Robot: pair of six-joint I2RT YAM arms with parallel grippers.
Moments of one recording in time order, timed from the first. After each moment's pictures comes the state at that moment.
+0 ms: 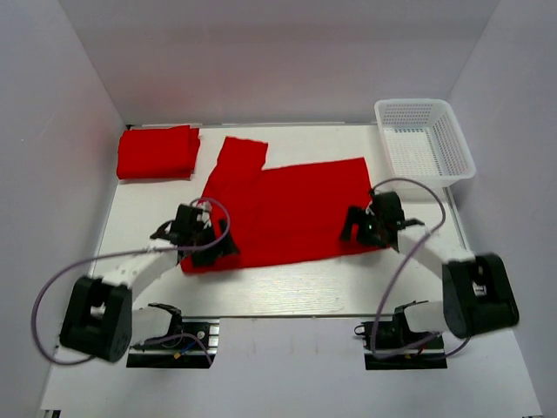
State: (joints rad) left arm -0.28 1.25 0.56 -0.31 0.24 -0.53; right arm 0.26 1.39 0.64 -0.24 -0.14 0.38
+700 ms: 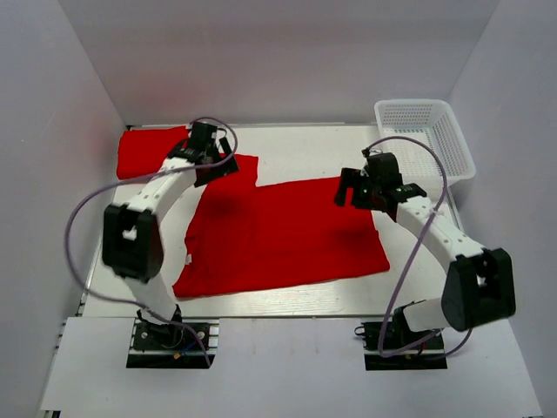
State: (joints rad) left arm -0.27 1.62 1.32 -0.55 -0.10 -0.56; right arm 0.32 1.32 0.95 -0.42 -0.10 0.34
